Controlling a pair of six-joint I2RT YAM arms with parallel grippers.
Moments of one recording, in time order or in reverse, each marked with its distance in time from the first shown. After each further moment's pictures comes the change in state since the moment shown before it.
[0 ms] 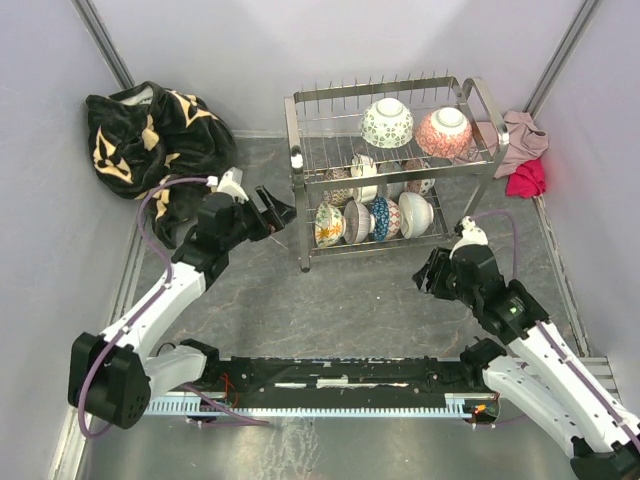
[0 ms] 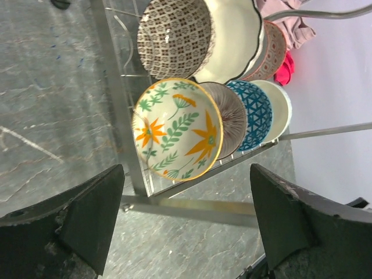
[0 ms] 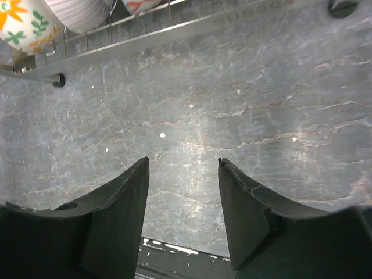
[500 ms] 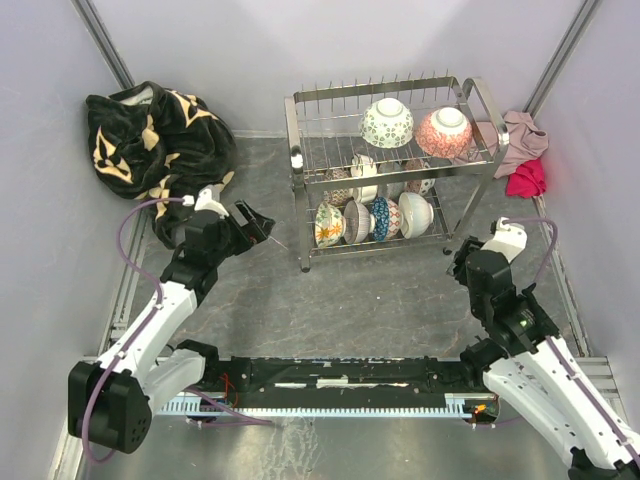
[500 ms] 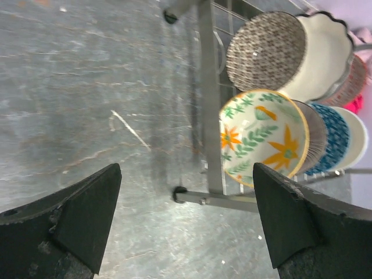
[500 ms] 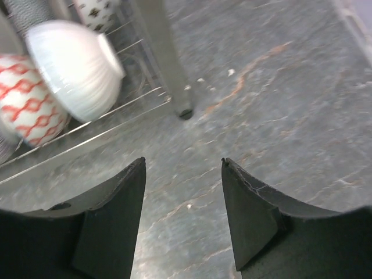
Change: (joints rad) left arm 0.095 -0.166 -0.141 -0.093 -0.138 0.066; right arm -0.008 -0.111 0.002 0.035 0.517 -0.105
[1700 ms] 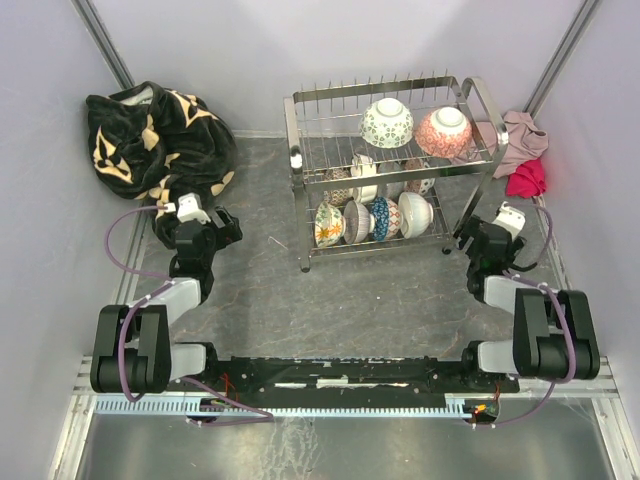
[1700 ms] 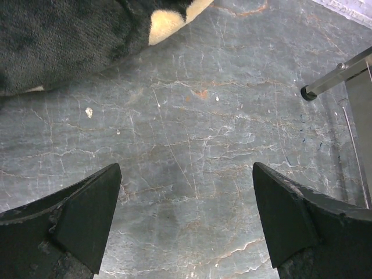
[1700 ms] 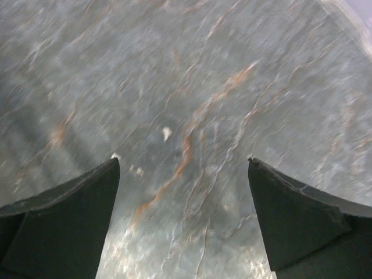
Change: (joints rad) left arm 0.256 0.296 -0.233 0.637 -0.144 0.355; right arm -0.614 0.784 -0.283 1.120 -0.253 -0.241
